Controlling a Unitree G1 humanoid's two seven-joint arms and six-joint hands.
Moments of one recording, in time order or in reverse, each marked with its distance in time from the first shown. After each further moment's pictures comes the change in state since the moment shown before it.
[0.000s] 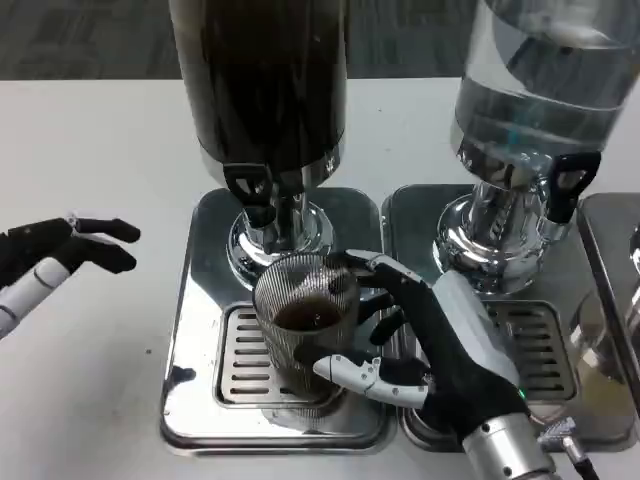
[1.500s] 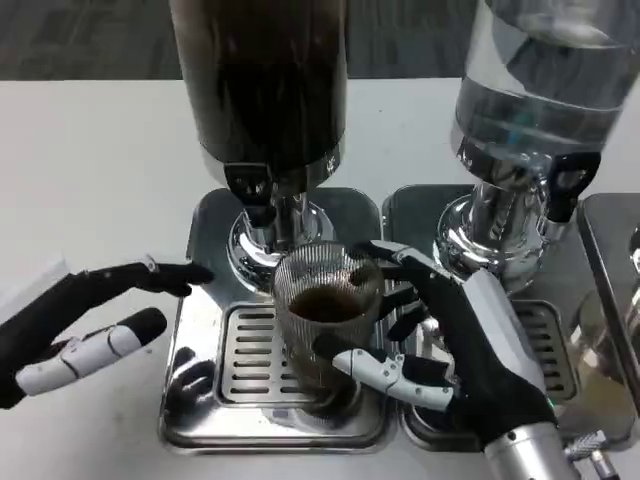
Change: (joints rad) left arm 0.040 0.005 -0.109 -0.054 0.075 -0.162 -0.016; right arm 0.079 0.000 -0.033 -0.111 0.018 0.000 -0.001
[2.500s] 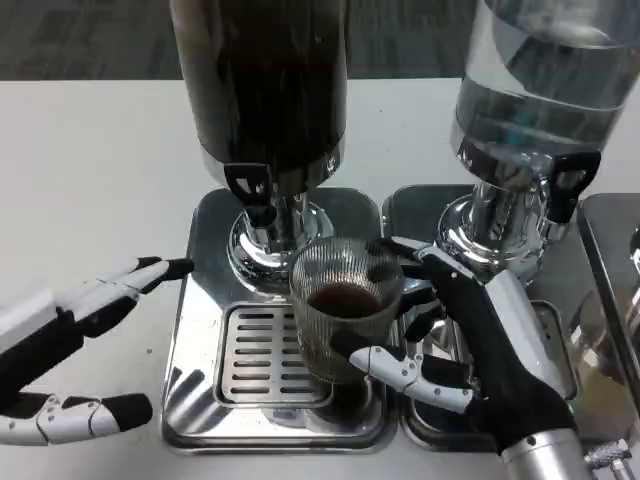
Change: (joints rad) left arm 0.077 0.148 0.008 0.007 0.199 -0.264 0.174; right arm 0.041 -0.007 -0.025 -0.051 0.025 -0.001 0.001
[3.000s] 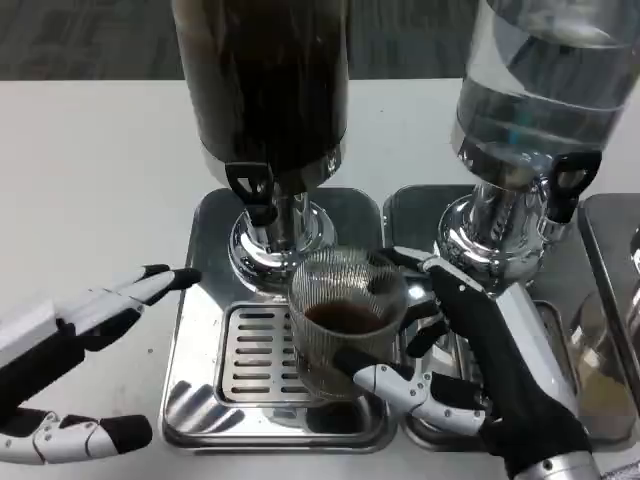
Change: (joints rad) left arm 0.052 0.016 -0.015 -0.059 -0.042 -0.024 0.020; right arm 0.105 -0.012 0.000 -0.119 0.023 -0.007 0.047
